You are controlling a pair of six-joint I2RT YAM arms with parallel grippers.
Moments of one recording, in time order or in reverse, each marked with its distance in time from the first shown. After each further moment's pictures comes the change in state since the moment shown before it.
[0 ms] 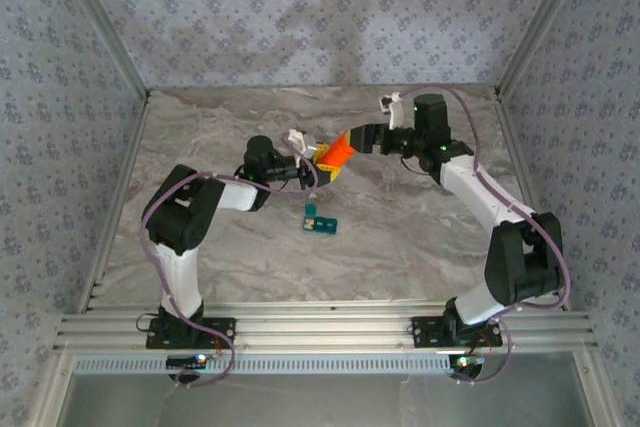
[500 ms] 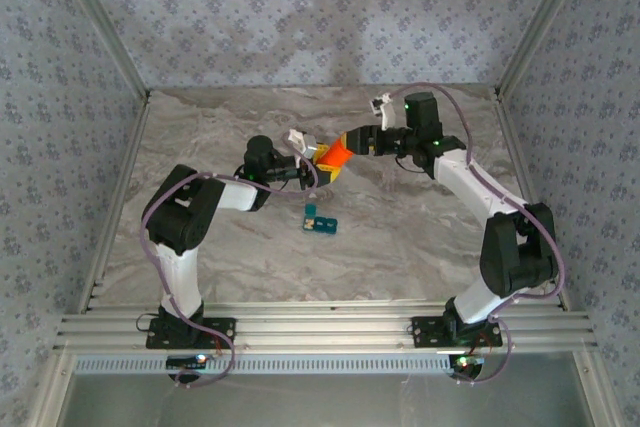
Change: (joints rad) left arm 0.000 0.000 0.000 -0.008 0.002 0.000; right arm 0.024 0.055 0.056 -0.077 -0.012 -0.038
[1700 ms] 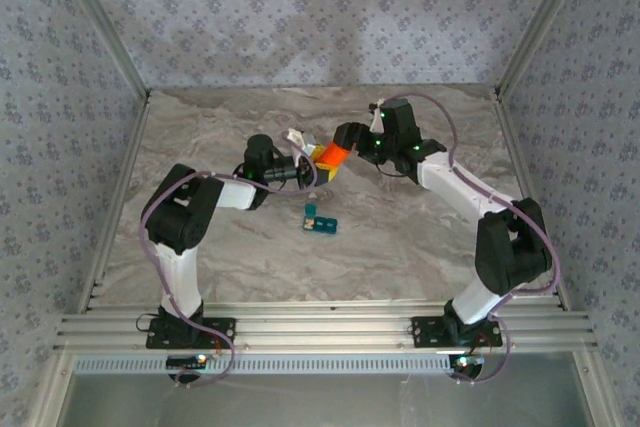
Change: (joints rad) left arm 0.013 0.002 0.008 -0.079 -0.037 0.001; right arm 0.116 0.022 0.006 -0.023 0.367 0.417
